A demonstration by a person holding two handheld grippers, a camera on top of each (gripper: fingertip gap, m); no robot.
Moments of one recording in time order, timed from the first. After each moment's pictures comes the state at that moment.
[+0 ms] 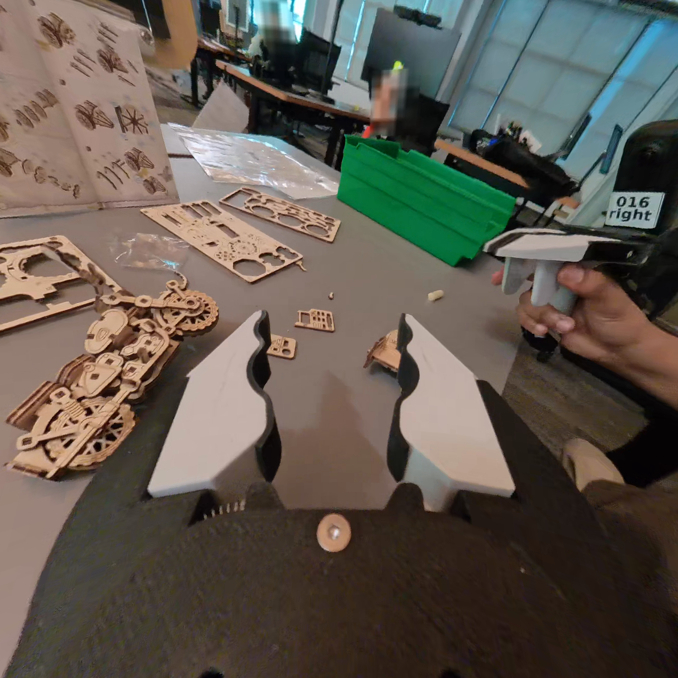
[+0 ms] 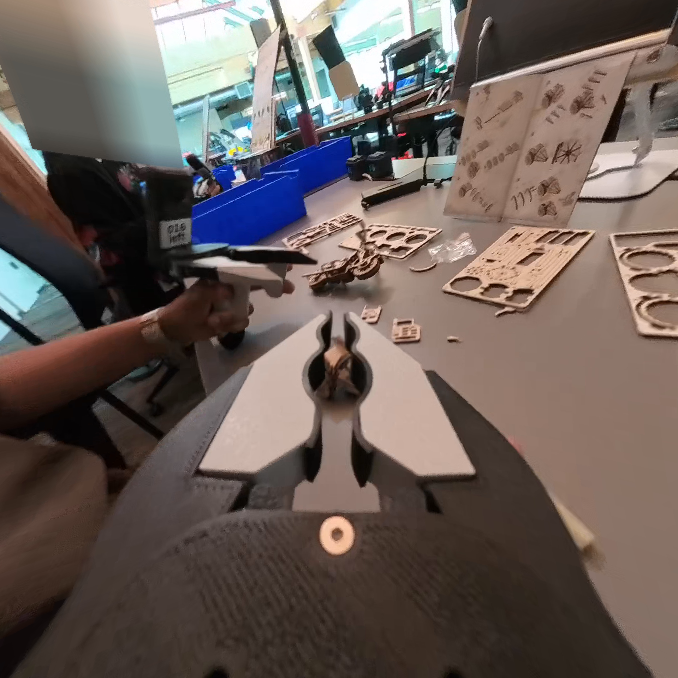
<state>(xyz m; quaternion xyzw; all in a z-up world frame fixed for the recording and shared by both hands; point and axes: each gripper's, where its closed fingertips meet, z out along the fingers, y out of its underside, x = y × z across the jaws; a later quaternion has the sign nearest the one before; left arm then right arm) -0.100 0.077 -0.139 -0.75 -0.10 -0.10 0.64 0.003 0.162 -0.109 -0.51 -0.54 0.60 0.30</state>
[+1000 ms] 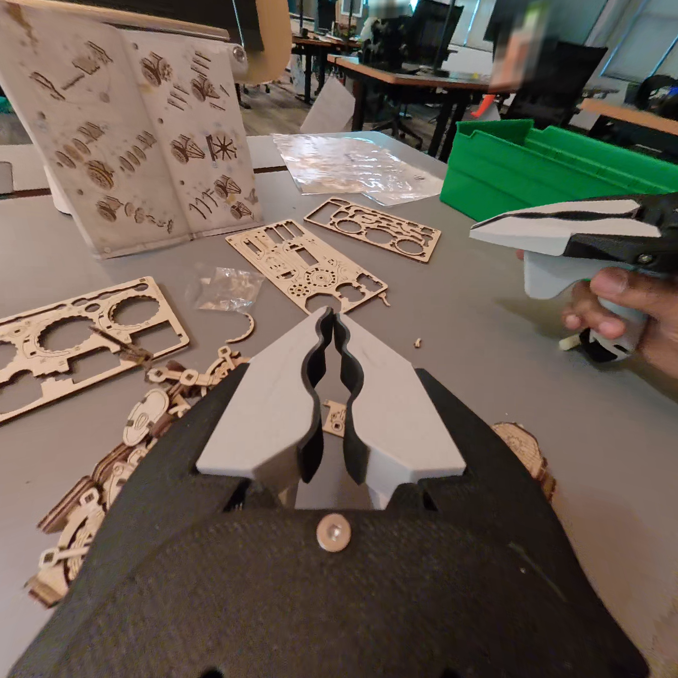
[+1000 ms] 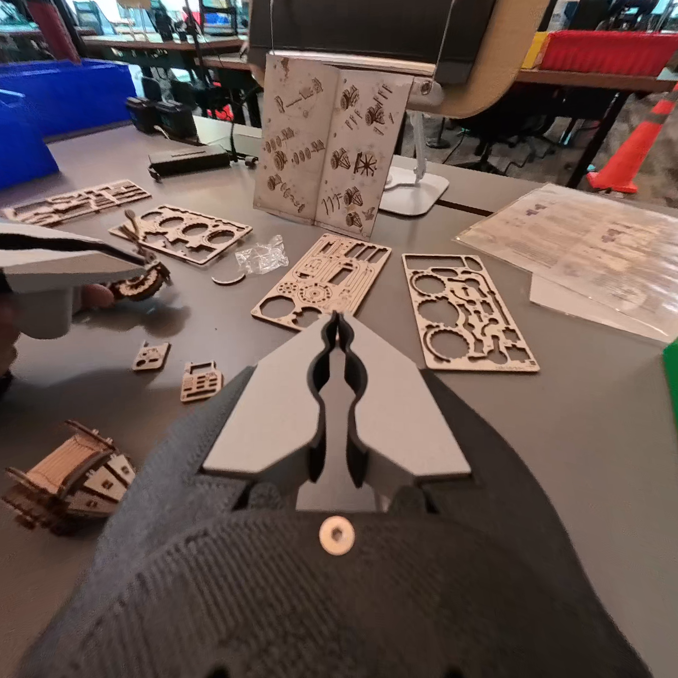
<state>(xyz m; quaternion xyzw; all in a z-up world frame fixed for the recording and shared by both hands) -0.149 0.144 -0.149 -0.78 -0.16 0.04 0.61 -0.085 0.266 -0.142 -0.59 -0.53 0.40 0.45</state>
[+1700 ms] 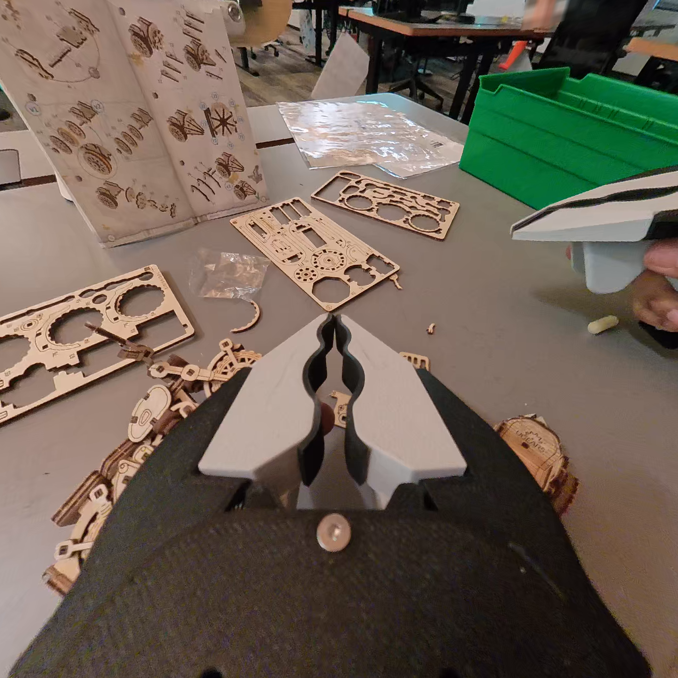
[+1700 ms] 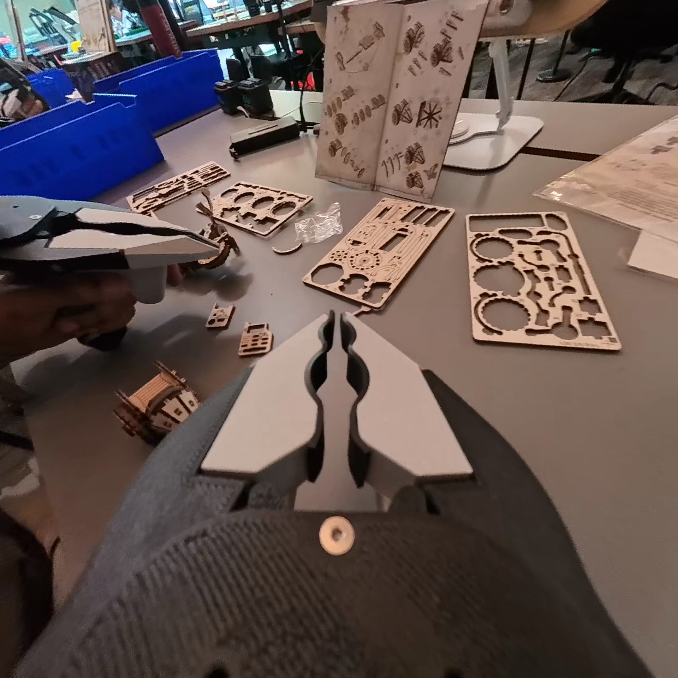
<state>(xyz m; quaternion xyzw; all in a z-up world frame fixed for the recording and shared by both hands) -0.151 0.147 -0.161 -0.80 -0.16 0.07 0.57 -0.067 0.251 -0.150 -0.58 -0.57 0.47 0.34</state>
